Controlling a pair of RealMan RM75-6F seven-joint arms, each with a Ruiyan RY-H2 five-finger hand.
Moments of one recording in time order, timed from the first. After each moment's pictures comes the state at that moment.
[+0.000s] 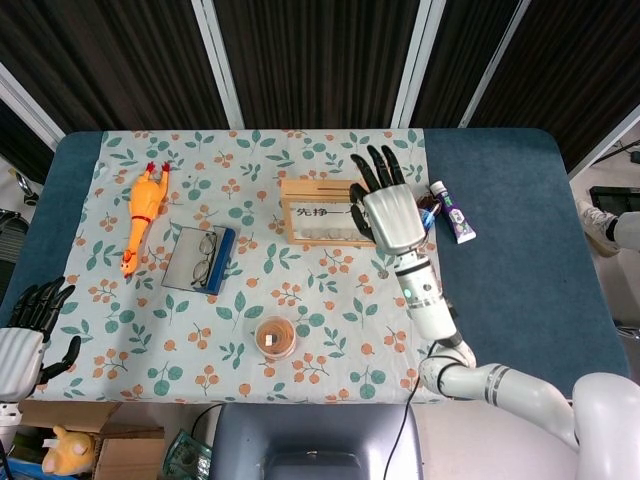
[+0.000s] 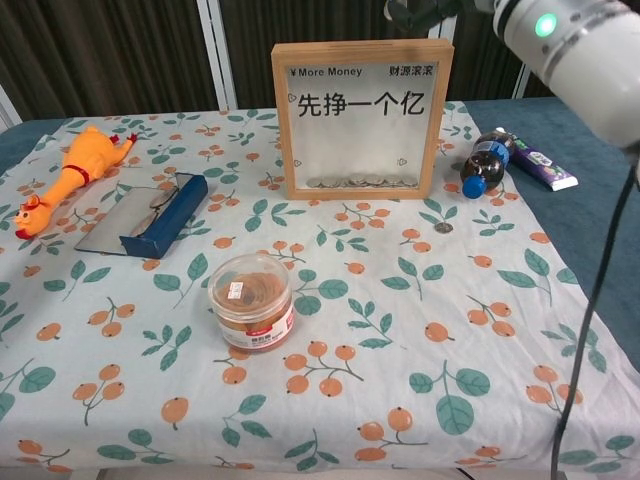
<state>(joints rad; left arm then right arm) -0.15 -1.19 -0.03 -1.36 1.61 1.57 -0.23 0.85 -1.66 0.50 -1.27 -1.28 1.16 -0.50</state>
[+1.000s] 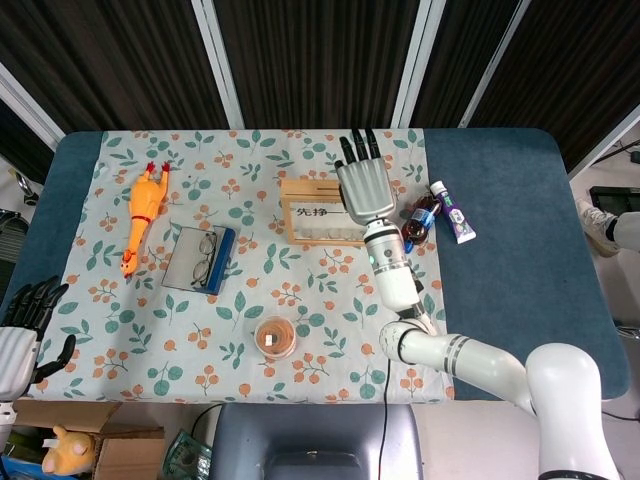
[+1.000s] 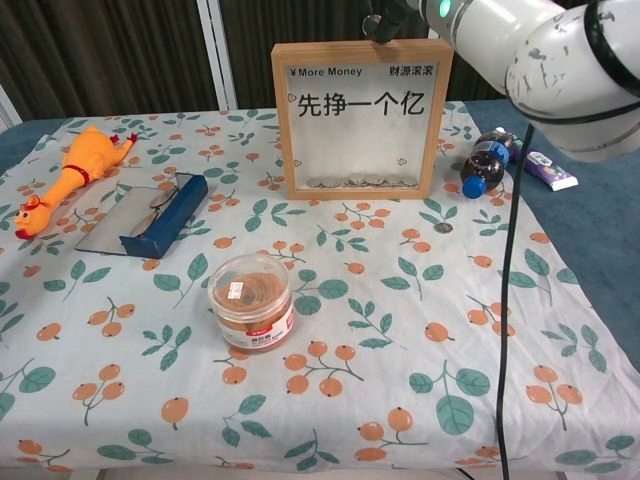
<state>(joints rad) -0.15 -1.18 -0.04 -1.35 1.60 1.57 -0.26 1.10 -1.72 0.50 -1.13 -0.87 1.06 -0.82</state>
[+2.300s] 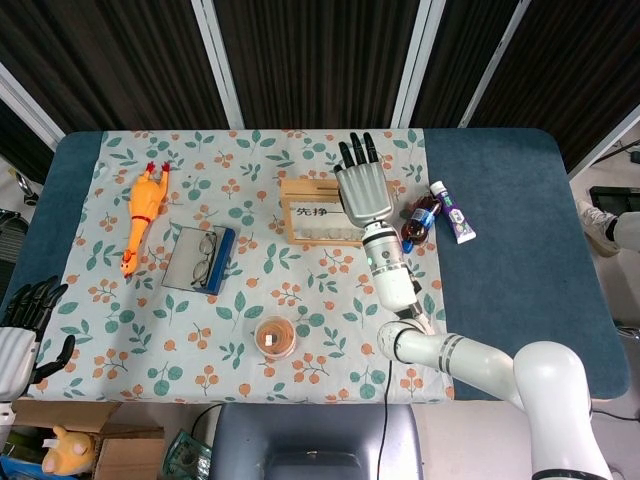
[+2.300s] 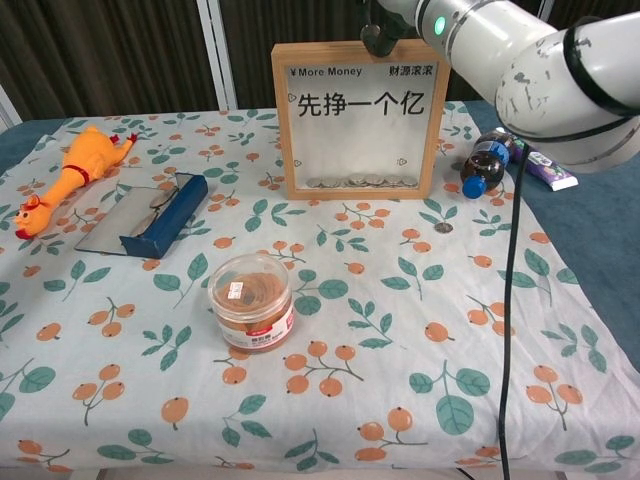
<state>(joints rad) -0.15 -1.18 -0.03 -1.35 1.61 1.57 -0.28 1.13 -1.74 0.44 -1.07 -0.83 1.06 -0.78</state>
